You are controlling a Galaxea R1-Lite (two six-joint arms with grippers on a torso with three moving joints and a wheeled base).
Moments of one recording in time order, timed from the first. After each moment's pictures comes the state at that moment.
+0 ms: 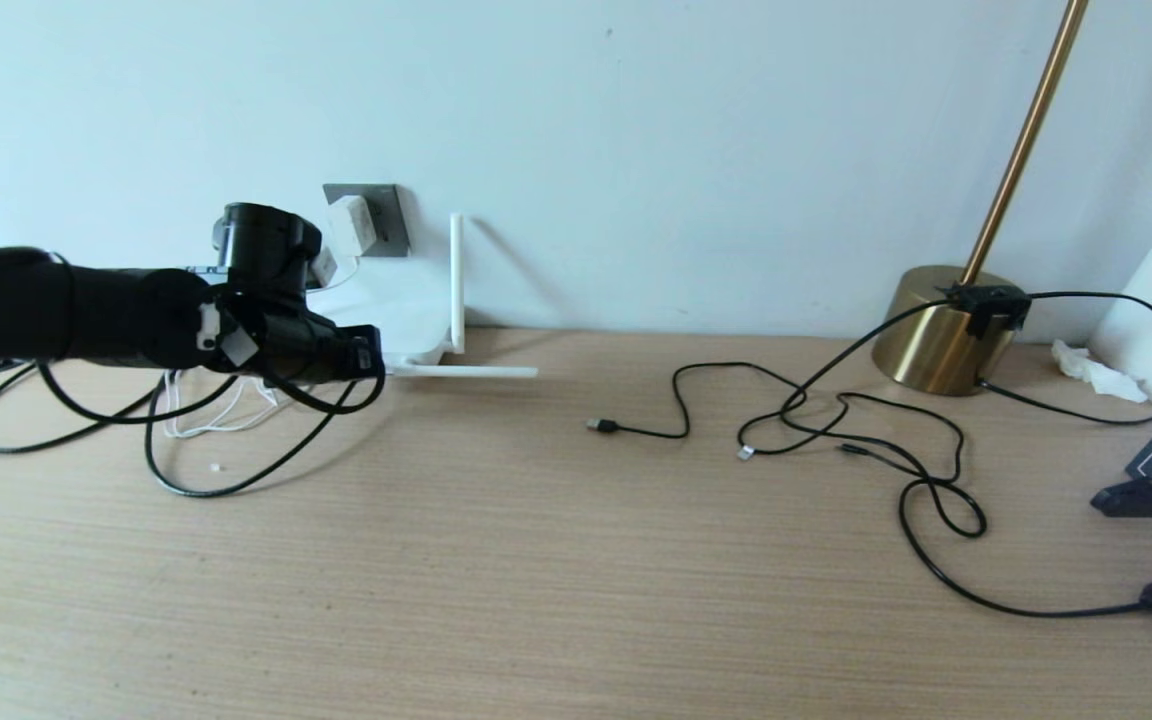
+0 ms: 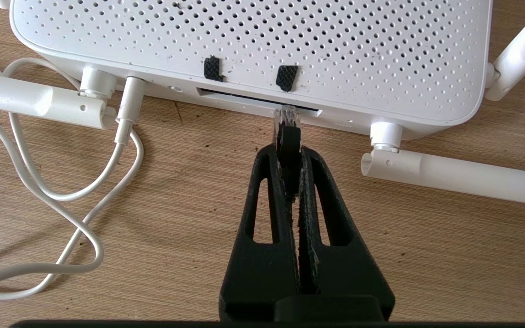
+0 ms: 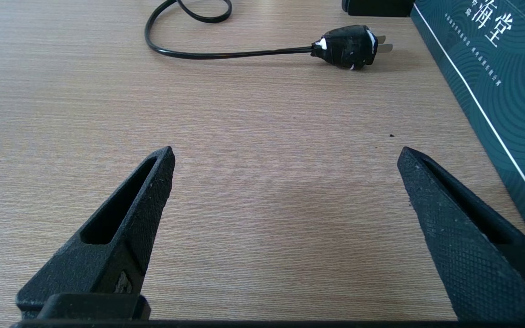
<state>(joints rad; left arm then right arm) -0.14 1.99 -1.56 0.13 0.16 -0.16 0.00 0.00 -0.03 0.06 -0.02 0.02</state>
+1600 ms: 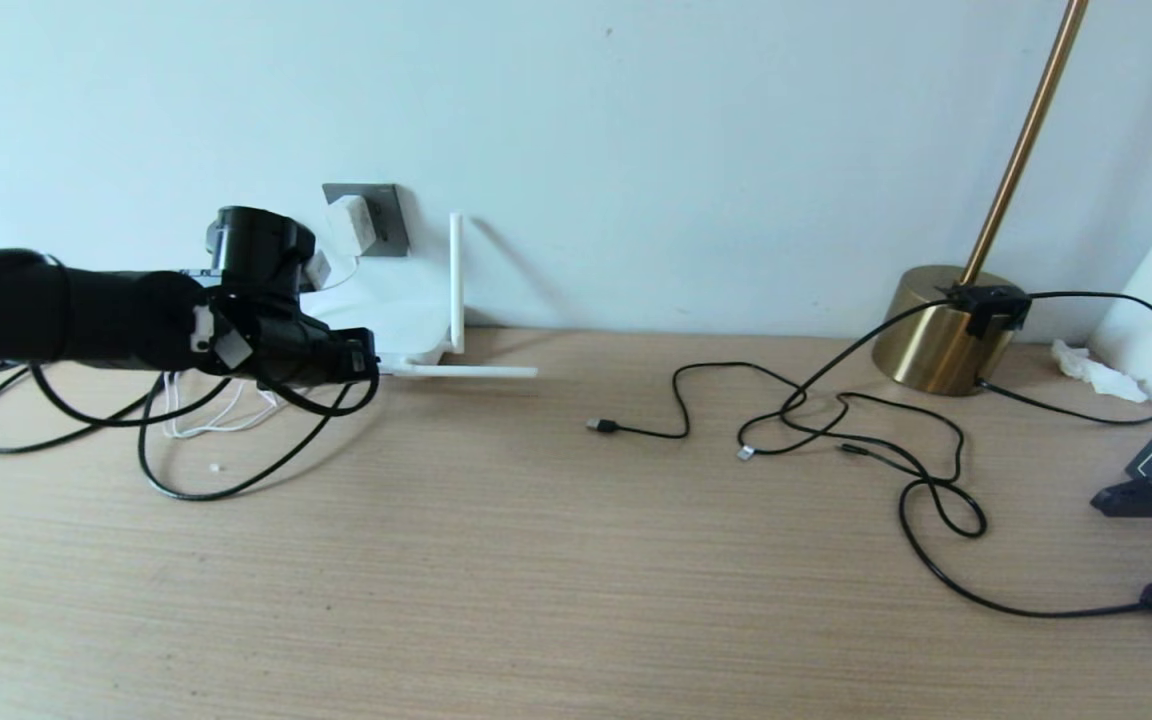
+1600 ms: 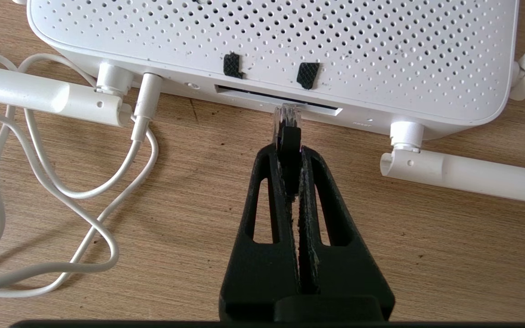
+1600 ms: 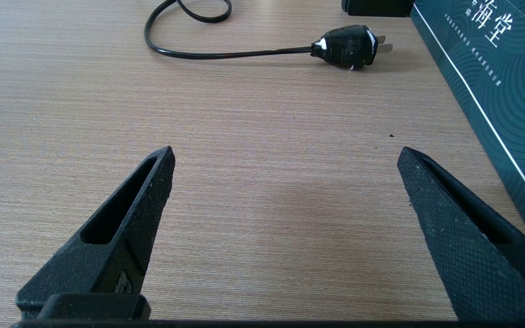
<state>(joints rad) -0.12 1.99 -1.54 0.13 0.16 -0.15 0.00 0.00 -0.03 0.06 -0.02 0.02</state>
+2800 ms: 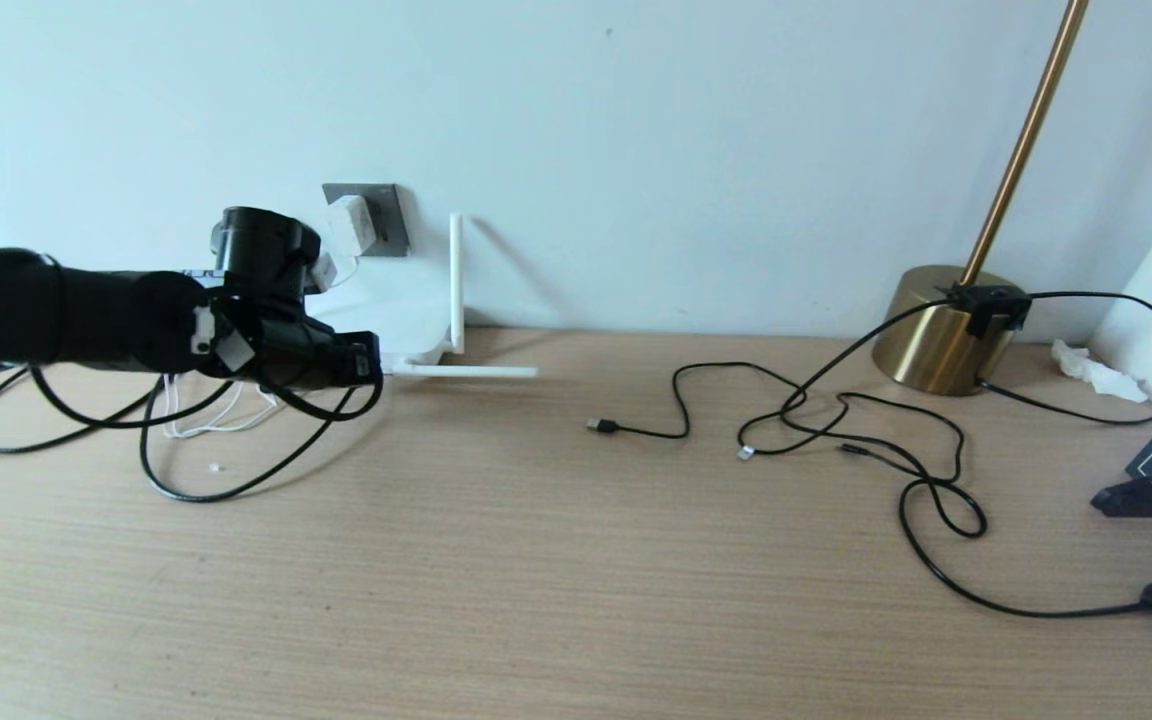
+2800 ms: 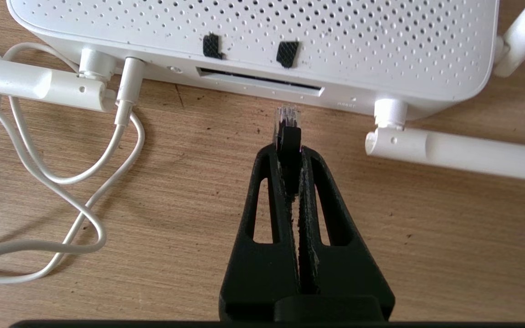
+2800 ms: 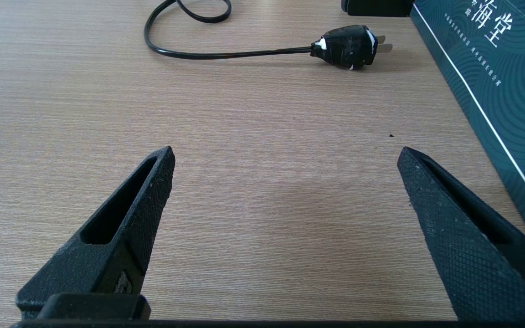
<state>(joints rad) -0.14 1.97 -1.52 0.13 0.17 -0.14 0.00 0.00 -0.03 0.06 -0.02 0.02</state>
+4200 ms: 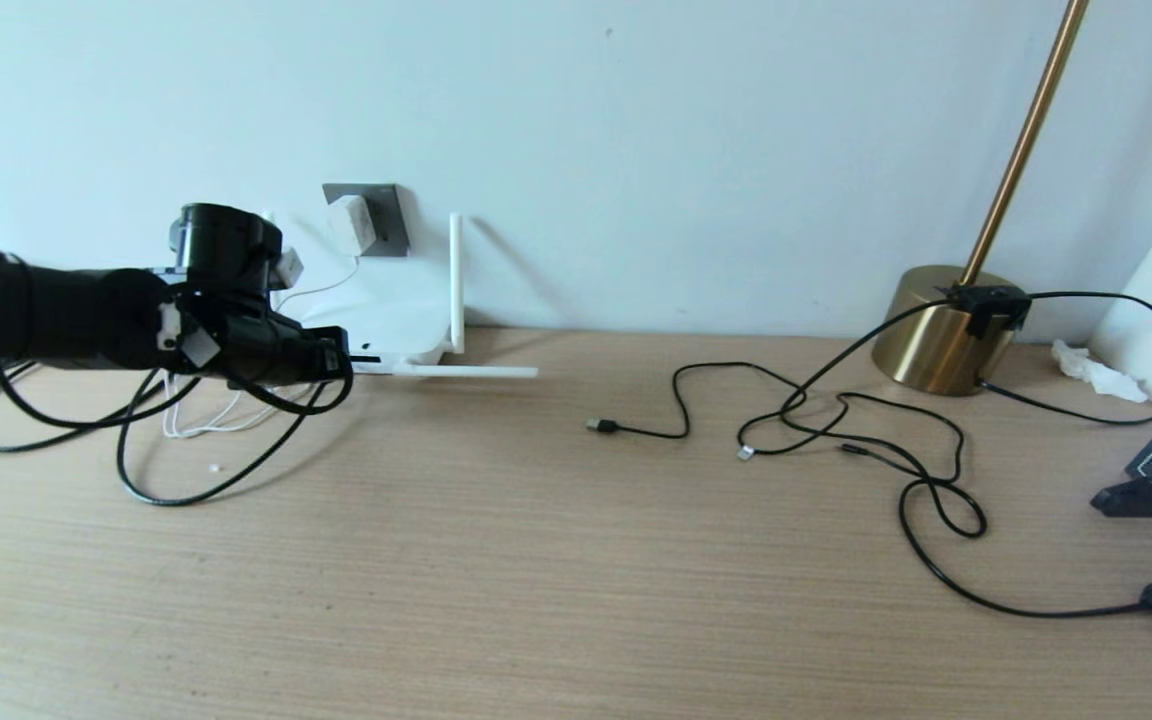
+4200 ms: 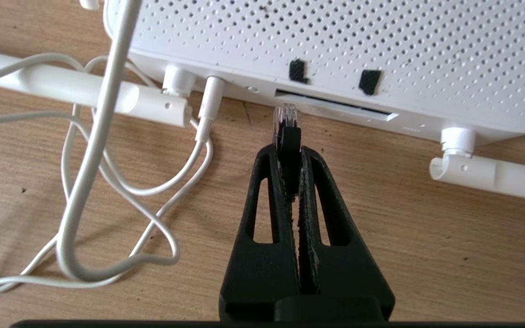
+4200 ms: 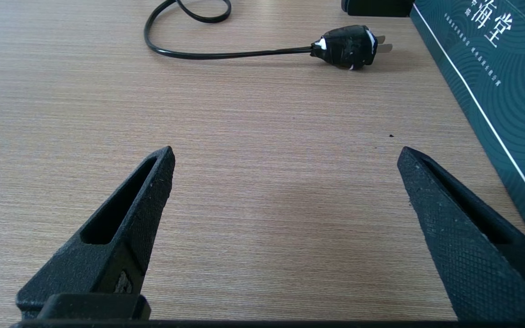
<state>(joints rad) -0.07 1.97 -1.53 0.12 0.15 -0.12 0.00 0.00 -0.03 0.06 -0.02 0.02</state>
